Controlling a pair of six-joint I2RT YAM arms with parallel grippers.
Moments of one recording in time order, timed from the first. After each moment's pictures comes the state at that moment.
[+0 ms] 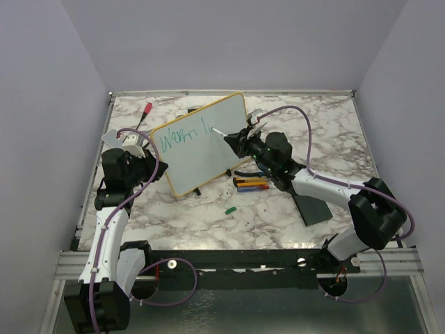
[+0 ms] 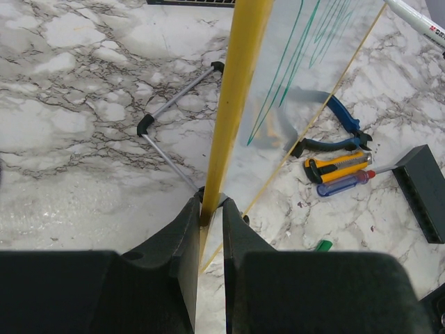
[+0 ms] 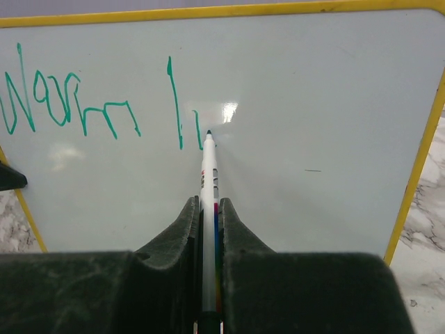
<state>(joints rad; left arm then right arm) 0.09 0.84 0.61 -0.23 0.51 -0.26 0.72 1.53 0.87 0.64 -0.03 0.14</state>
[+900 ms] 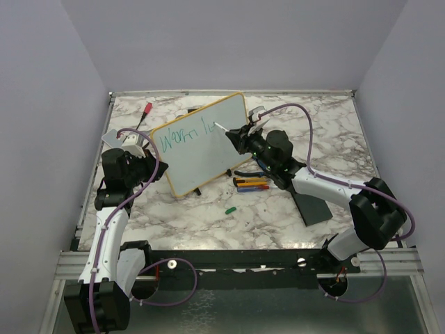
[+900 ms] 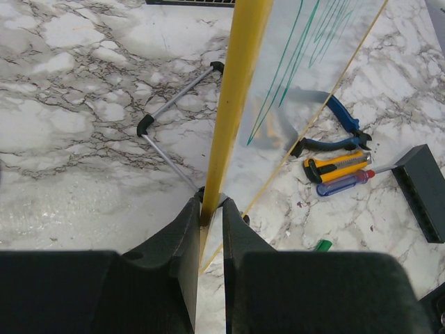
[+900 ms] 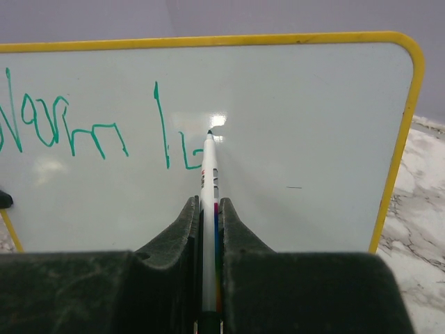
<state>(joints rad) 0.09 0.84 0.61 -0.23 0.51 -0.26 0.71 1.53 0.90 0.64 0.02 0.12</state>
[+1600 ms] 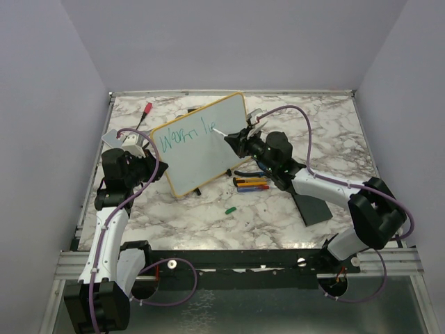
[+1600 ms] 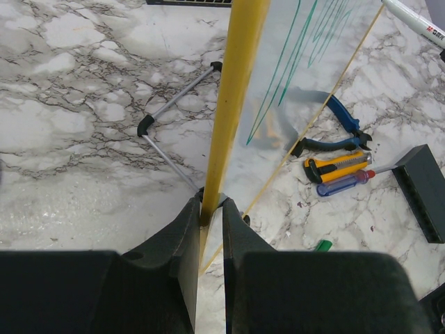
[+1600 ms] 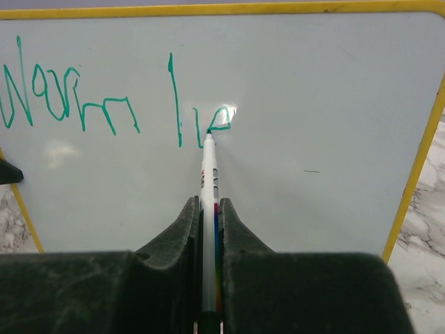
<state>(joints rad) 0.09 0.84 0.61 -0.23 0.51 -0.26 0.71 1.53 0.88 0.64 -0.05 0.12</state>
